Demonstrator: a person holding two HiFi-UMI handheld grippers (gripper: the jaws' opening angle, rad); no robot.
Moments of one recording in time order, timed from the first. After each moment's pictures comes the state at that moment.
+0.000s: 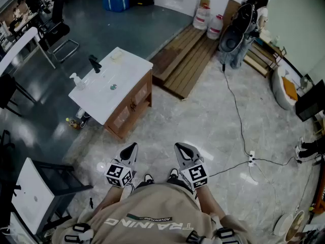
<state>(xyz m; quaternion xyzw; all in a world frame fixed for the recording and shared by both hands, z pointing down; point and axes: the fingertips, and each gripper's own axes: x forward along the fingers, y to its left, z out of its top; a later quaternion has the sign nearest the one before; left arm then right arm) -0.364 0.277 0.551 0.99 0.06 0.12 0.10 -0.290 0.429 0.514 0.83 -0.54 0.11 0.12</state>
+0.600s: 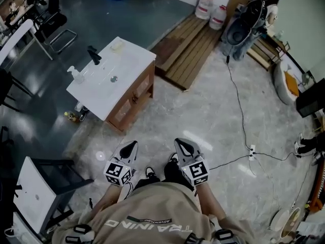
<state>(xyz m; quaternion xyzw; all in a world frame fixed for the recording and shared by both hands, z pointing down) -0.368 0.246 0.573 0.98 0.07 0.14 0.11 -0.284 0.387 0.528 0.82 -0.54 0.13 0.11</state>
